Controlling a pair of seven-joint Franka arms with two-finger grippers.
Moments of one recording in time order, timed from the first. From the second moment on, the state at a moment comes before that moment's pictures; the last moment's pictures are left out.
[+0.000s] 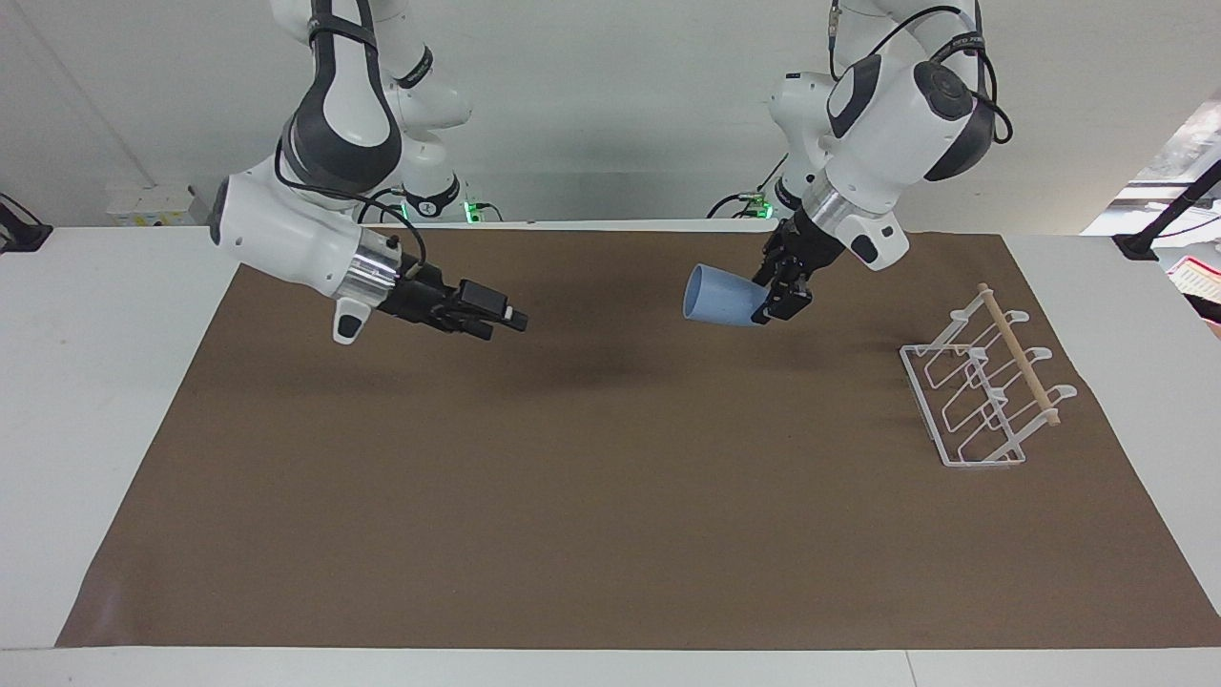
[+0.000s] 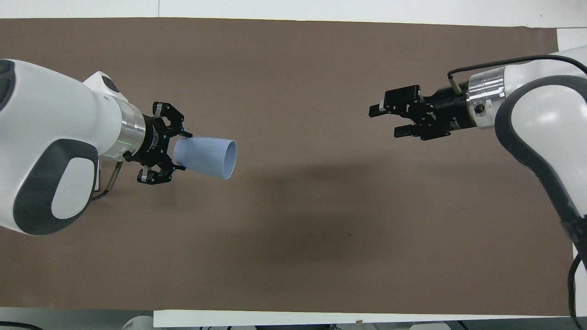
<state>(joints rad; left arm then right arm) -0.39 -0.06 -0.06 -1.92 -0.14 1.87 -1.66 0.04 0.06 0.05 -1.88 0.73 1.89 0.10</state>
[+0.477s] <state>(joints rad) -0.48 -0.04 -0.06 -1.89 0.54 1.59 -1.66 -0.01 -0.05 0.05 -1.86 0.20 1.85 0.10</state>
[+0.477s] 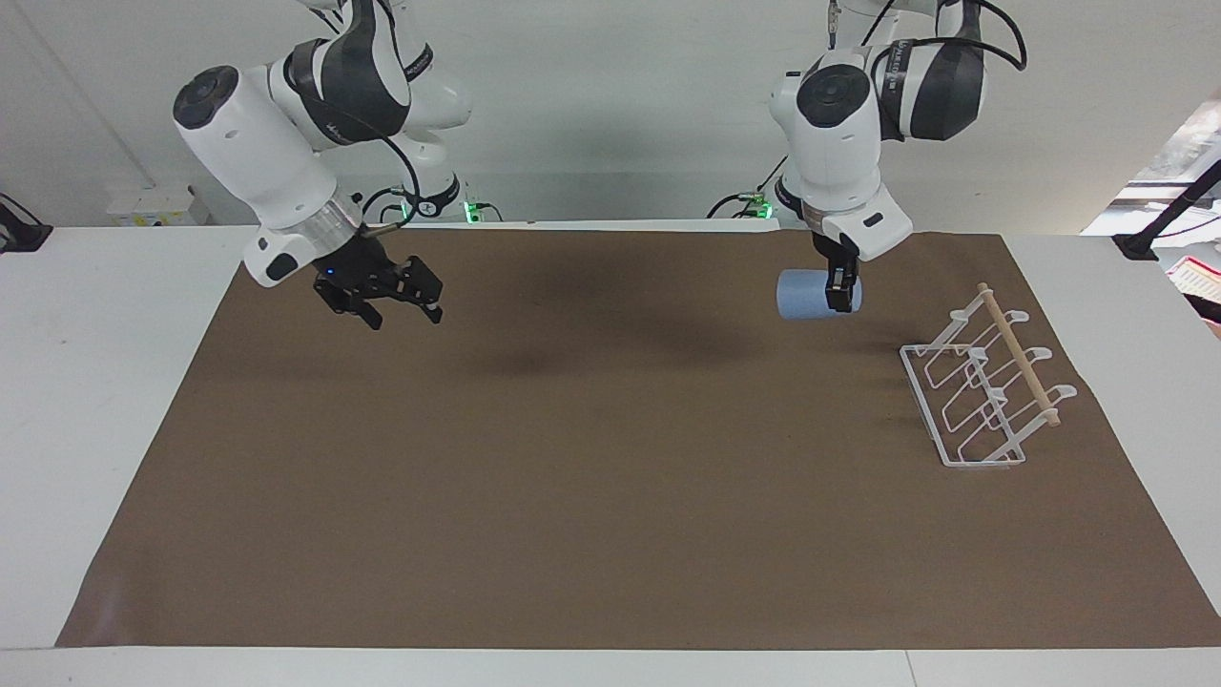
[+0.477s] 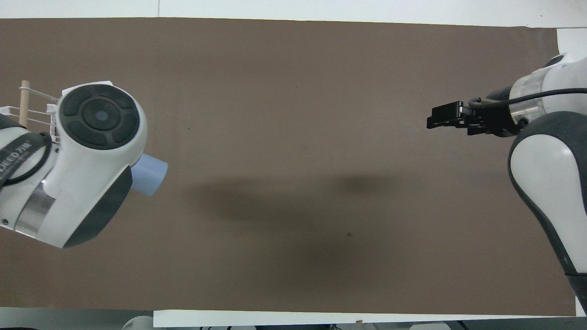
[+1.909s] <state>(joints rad) -0.41 0.34 -0.05 -1.84 1.38 1.50 -2.01 -0.09 -0.01 0.05 -1.53 -0.03 1.36 -0.02</state>
